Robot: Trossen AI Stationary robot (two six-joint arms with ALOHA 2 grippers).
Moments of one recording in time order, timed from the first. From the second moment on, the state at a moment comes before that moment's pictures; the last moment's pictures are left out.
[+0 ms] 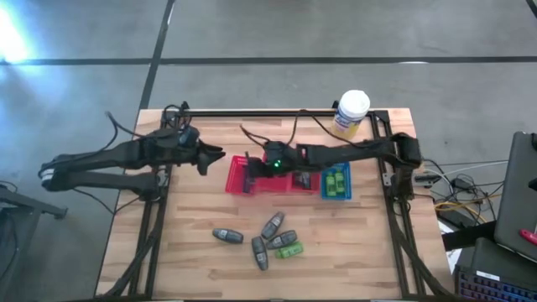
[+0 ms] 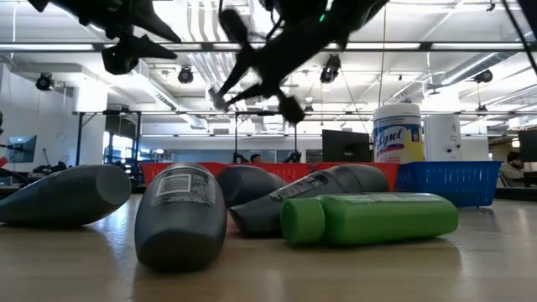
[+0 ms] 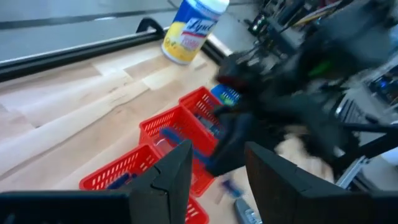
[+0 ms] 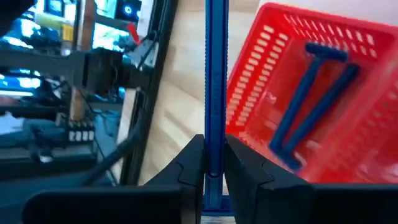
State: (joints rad) left arm 0.18 0.68 0.71 -0.35 -0.11 -0.63; right arm -0.06 1.90 1.37 -0.05 -0.01 1.30
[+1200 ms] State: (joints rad) left arm 0.14 0.61 0.71 -0.66 -0.03 -0.62; right arm -0.04 1.90 1.52 -0.41 0.10 0.98
